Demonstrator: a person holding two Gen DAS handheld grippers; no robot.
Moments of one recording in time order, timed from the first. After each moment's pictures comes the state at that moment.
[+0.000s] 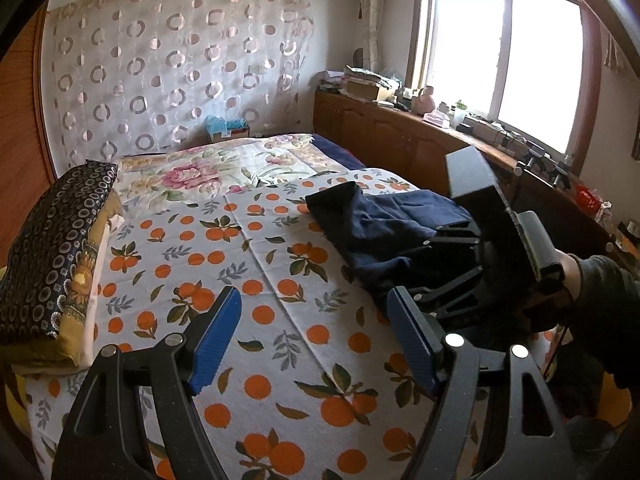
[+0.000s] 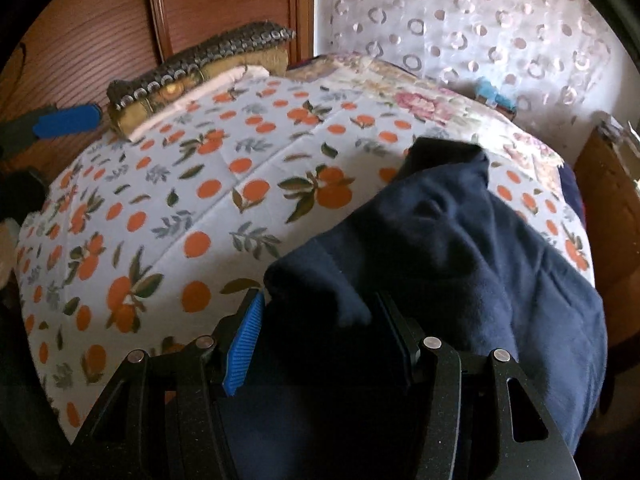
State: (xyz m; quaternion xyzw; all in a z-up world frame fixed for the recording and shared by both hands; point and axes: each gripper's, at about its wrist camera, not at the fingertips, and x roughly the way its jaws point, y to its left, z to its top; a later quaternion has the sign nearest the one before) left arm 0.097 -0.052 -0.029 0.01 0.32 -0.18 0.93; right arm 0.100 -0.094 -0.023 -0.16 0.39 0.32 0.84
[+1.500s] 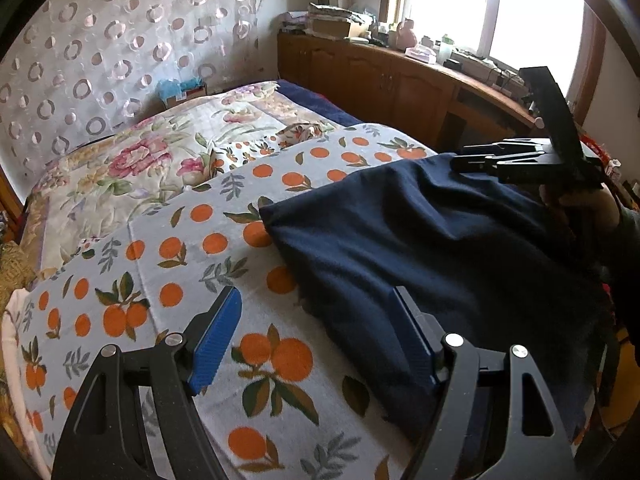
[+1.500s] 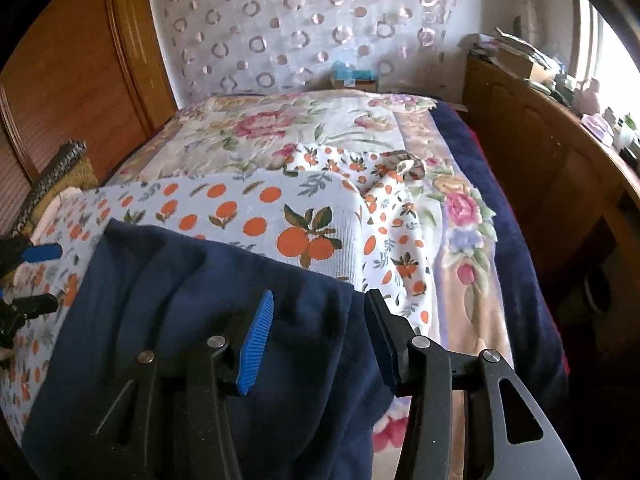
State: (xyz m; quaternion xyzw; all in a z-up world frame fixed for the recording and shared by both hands) left arm 0.247 -0.137 -0.071 0.08 0.41 -0.22 0.88; right arm 0.231 -0.296 -0.052 -0.02 0.40 0.14 0.91
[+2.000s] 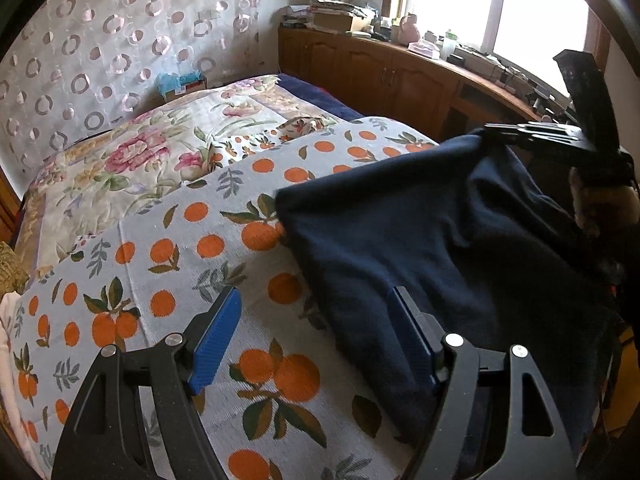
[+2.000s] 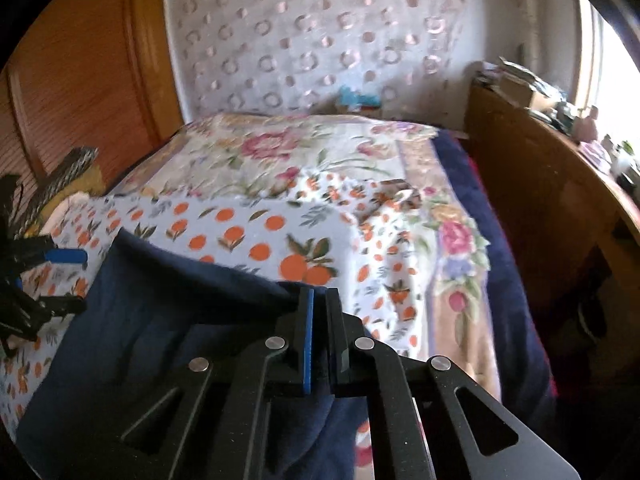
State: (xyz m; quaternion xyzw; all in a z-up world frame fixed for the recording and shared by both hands) left arm 0.262 -0.142 -0.080 0.07 0.42 -0.22 0.88; right arm 0.213 -0.314 -0.034 -0.02 0.35 0.13 0.93
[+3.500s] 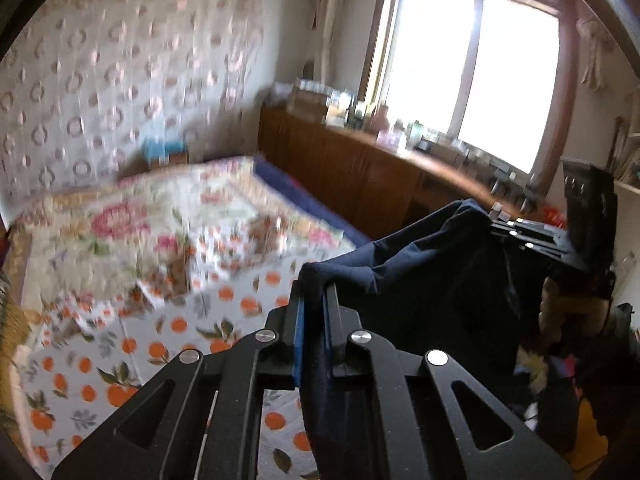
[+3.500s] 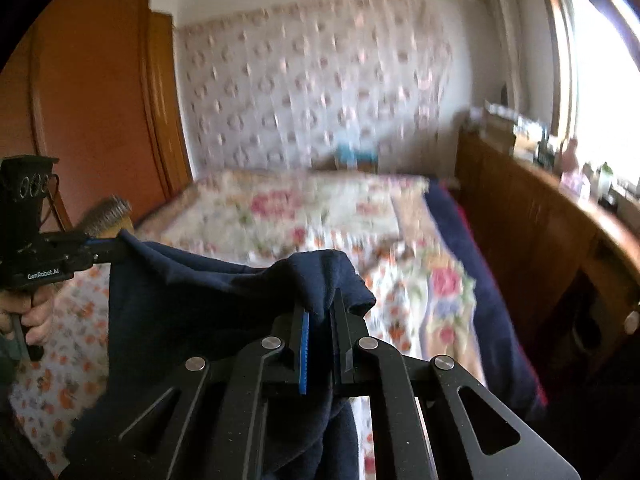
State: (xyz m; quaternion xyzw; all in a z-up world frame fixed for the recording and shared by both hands) left arm 0.221 -0.141 0.040 -0.01 0.28 -0.28 0.92; right arm 0.136 -0.299 0.034 -0.02 0.21 0.14 0.97
